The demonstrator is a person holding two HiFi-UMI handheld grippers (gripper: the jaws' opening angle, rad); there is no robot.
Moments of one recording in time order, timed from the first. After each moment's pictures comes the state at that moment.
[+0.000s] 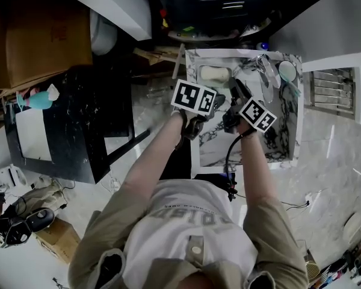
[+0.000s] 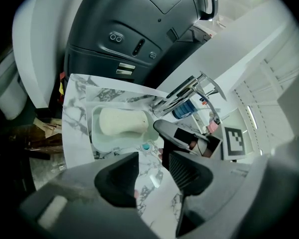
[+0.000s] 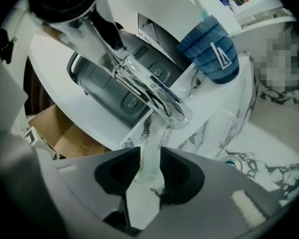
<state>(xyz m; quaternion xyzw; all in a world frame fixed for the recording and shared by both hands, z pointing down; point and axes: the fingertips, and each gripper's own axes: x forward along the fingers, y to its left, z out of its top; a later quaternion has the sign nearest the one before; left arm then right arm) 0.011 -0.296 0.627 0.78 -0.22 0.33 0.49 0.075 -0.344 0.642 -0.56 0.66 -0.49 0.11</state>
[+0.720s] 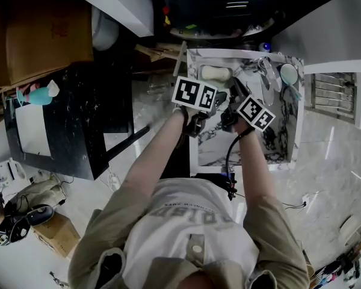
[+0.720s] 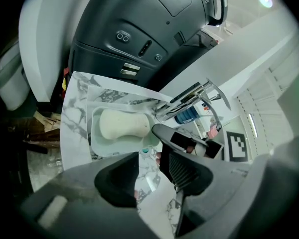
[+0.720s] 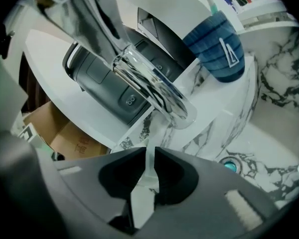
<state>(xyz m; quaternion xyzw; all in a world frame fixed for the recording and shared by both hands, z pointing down) 0.015 -0.306 0.628 0.77 -0.23 0.31 0.51 0.071 -0.350 0.646 -0.56 0.65 -0.50 0.08</state>
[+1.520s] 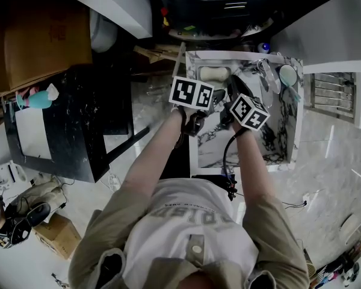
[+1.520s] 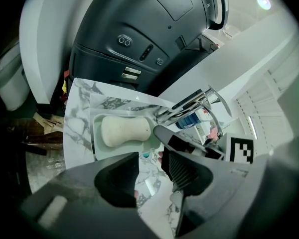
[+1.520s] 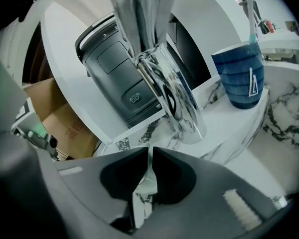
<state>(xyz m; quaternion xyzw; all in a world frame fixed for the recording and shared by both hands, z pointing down) 0.012 -0.320 0.625 0.77 -0.24 0.29 0.51 0.071 -0.361 0.642 -0.60 0.68 -0.43 0.00</state>
